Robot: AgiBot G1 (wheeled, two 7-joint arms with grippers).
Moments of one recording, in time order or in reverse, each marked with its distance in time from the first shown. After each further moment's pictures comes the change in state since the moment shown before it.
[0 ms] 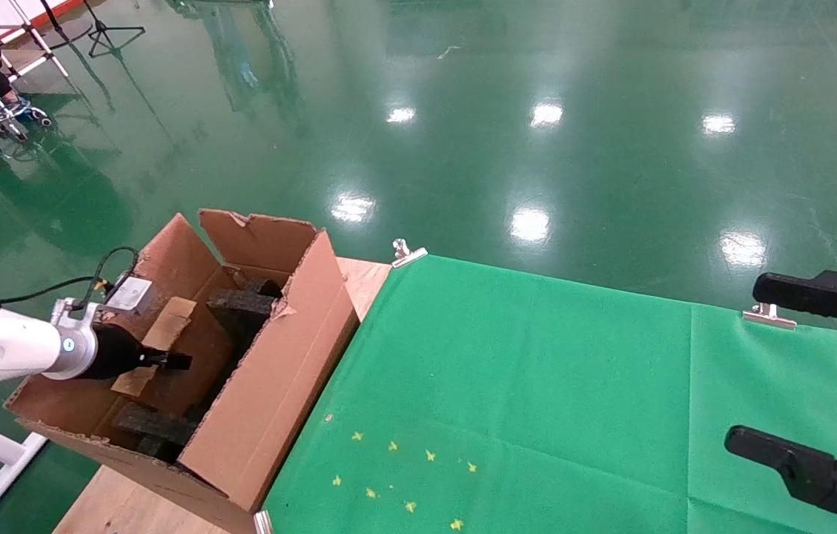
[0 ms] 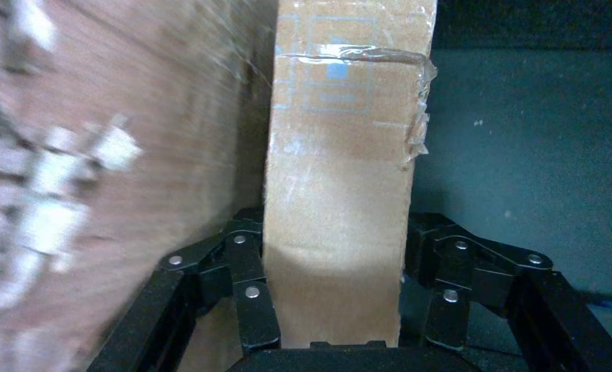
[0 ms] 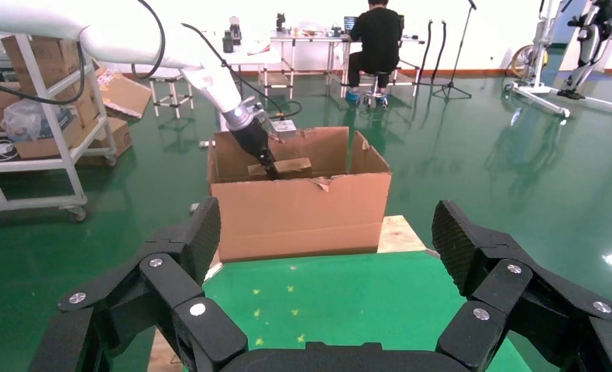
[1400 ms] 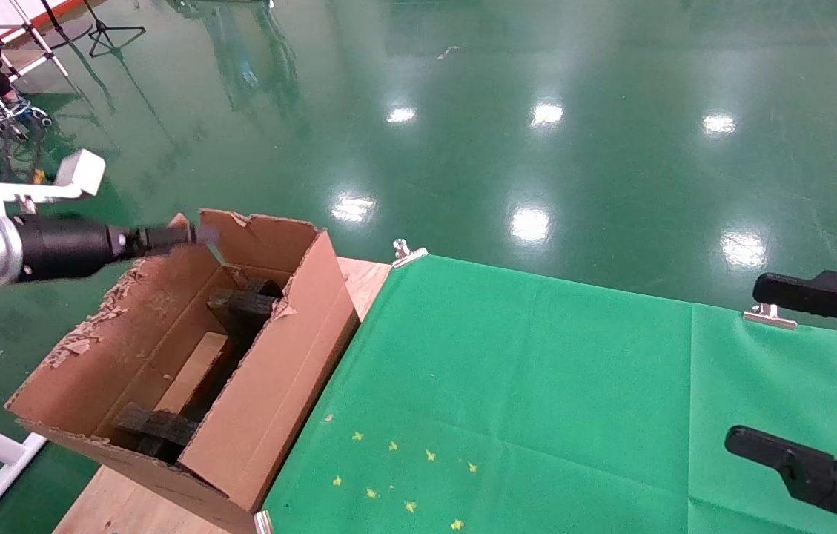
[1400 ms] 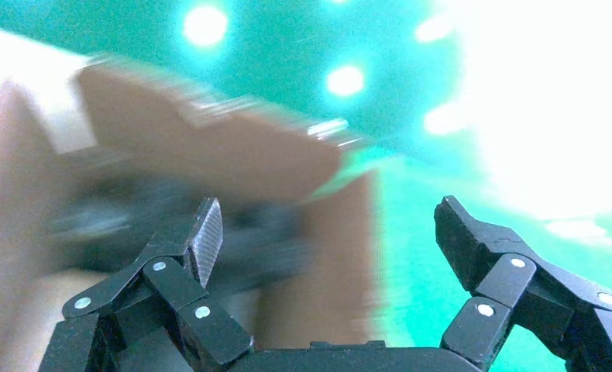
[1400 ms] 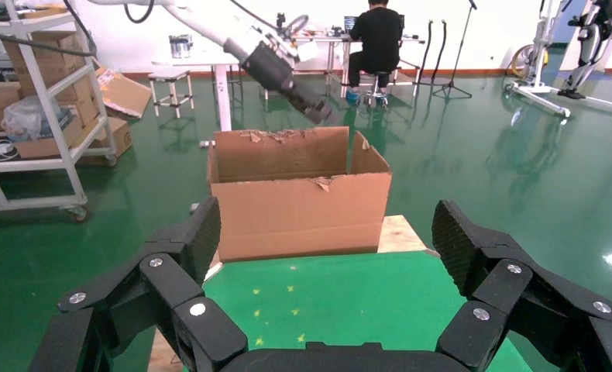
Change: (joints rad) left arm -0.314 -0.162 -0.165 0.039 -0.230 0.516 -0.044; right arm 0.000 0.000 0.000 0.000 0.000 0.000 0.000
